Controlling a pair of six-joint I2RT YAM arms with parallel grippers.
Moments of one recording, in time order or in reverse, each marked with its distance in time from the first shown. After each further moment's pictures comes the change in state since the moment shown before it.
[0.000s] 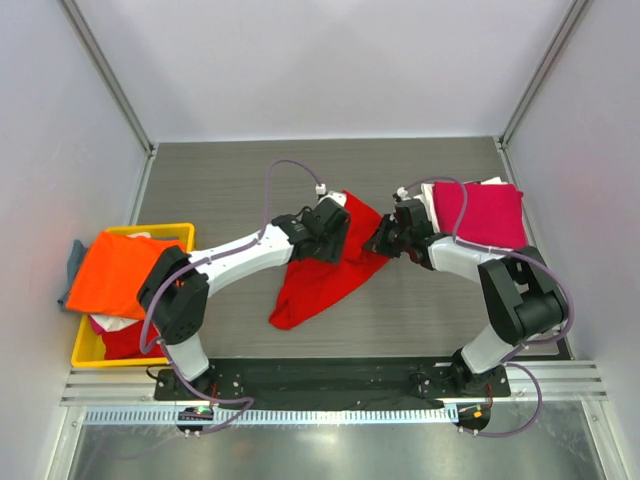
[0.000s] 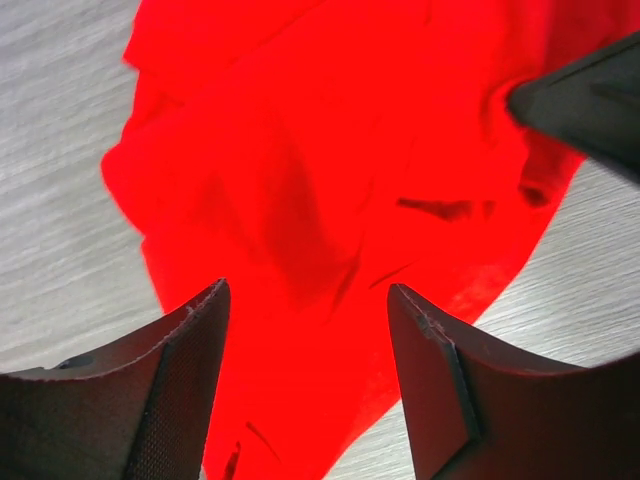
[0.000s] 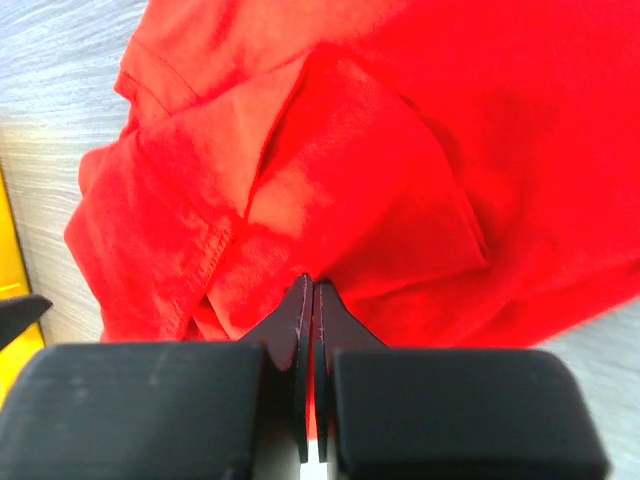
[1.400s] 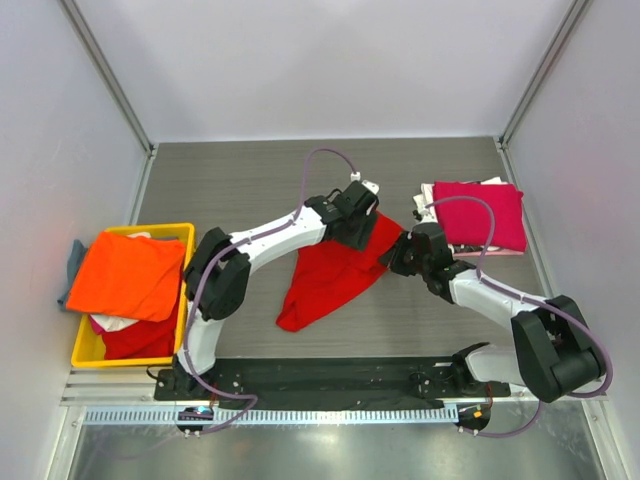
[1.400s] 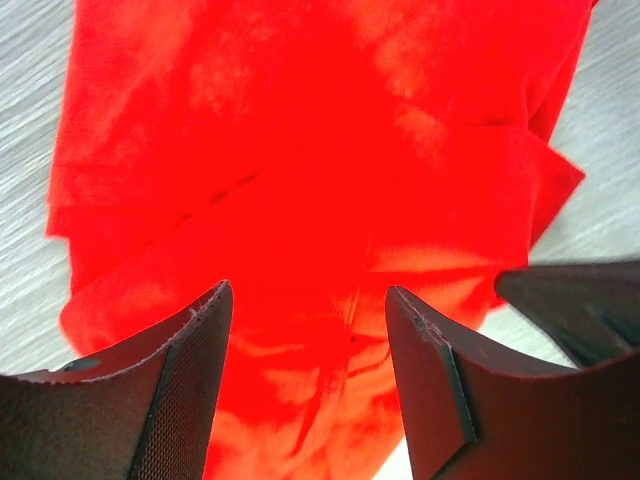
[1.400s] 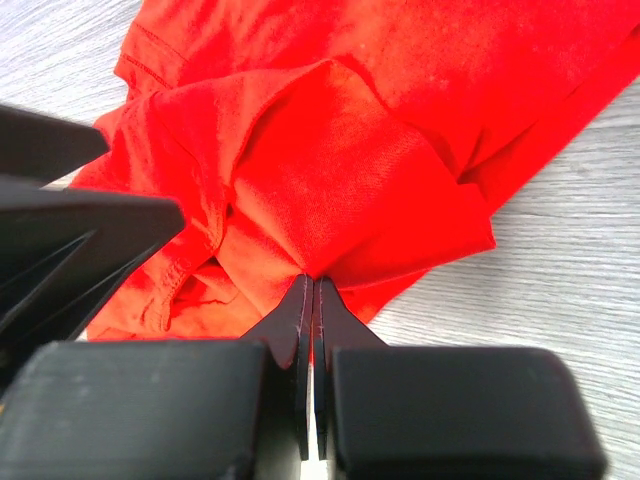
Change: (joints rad) left arm -0.016 0.295 0.373 -0.062 0.104 0.116; right arm 0.002 -0.332 -0.269 0.024 0.119 0.011
